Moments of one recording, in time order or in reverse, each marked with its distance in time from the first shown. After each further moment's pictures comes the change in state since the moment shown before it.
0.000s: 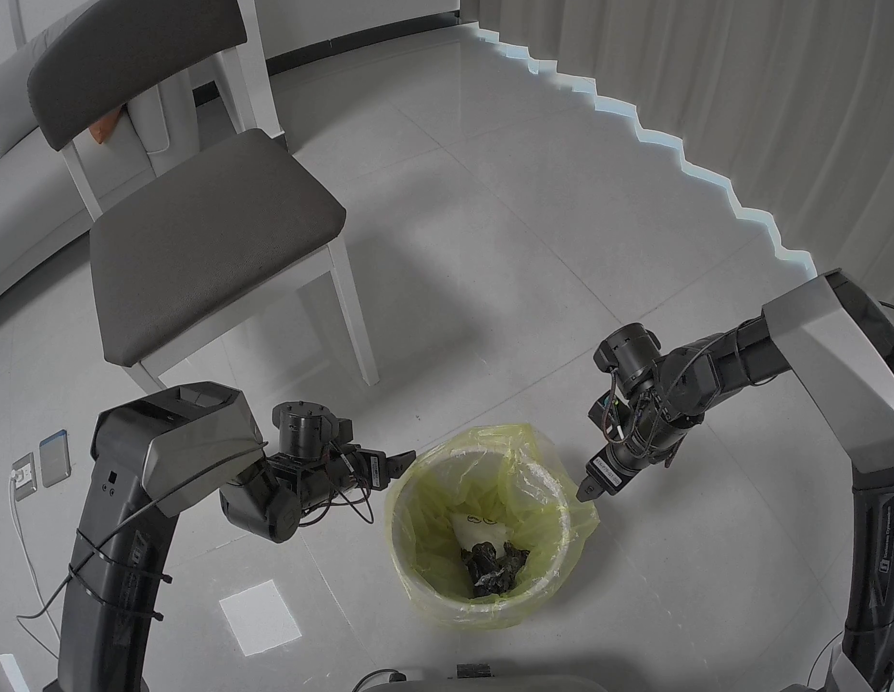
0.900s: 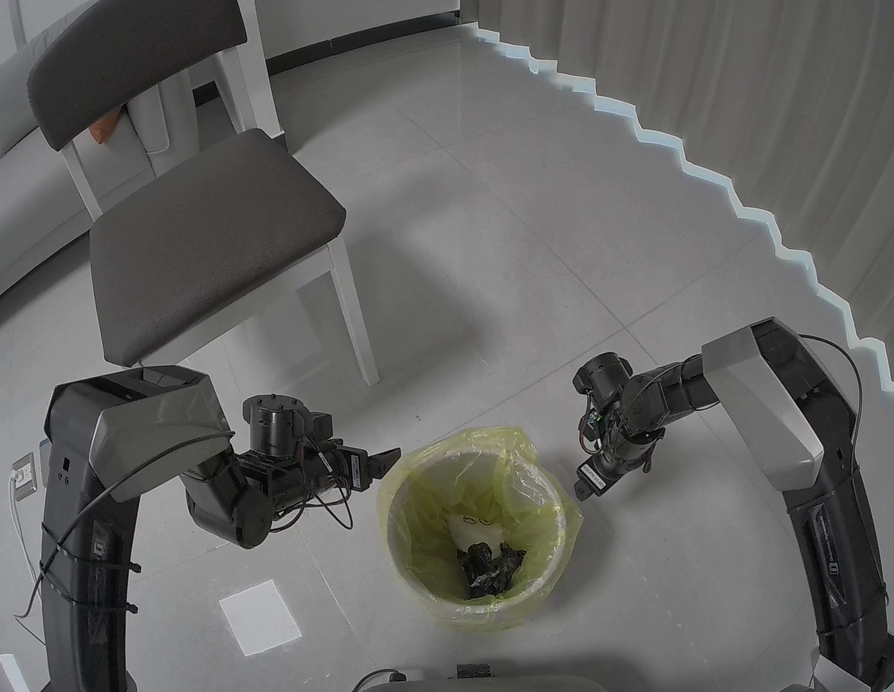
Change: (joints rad) left arm 0.014 -0.160 0.222 -0.077 0.001 0.040; right arm -0.044 0.306 -0.307 0.039 -0.138 -0.006
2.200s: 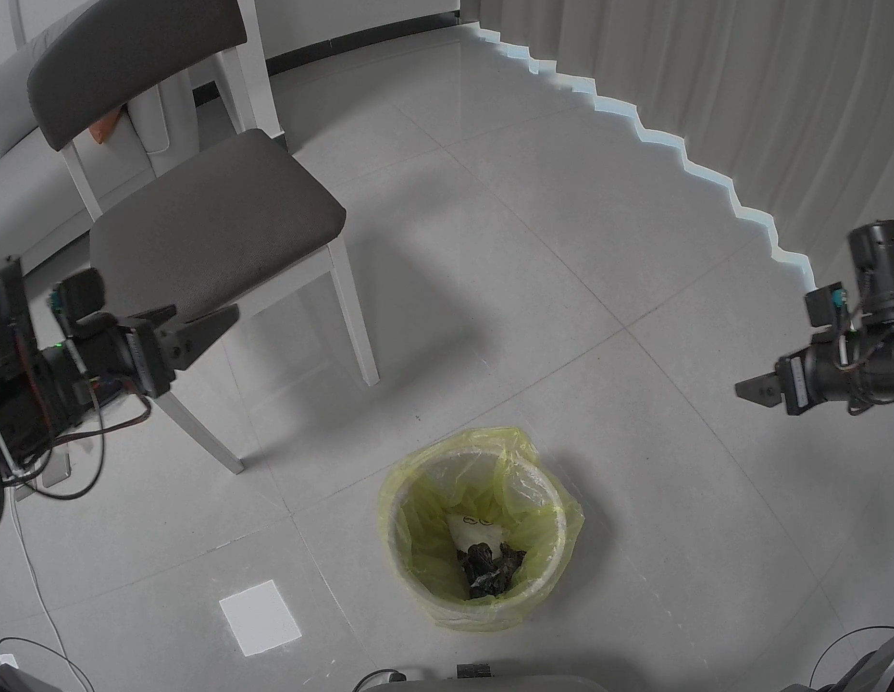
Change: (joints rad) left arm 0.170 -1.091 0.334 0.423 -0.120 -0.004; right arm -0.151 -1.145 0.808 -0.192 0.112 0.181
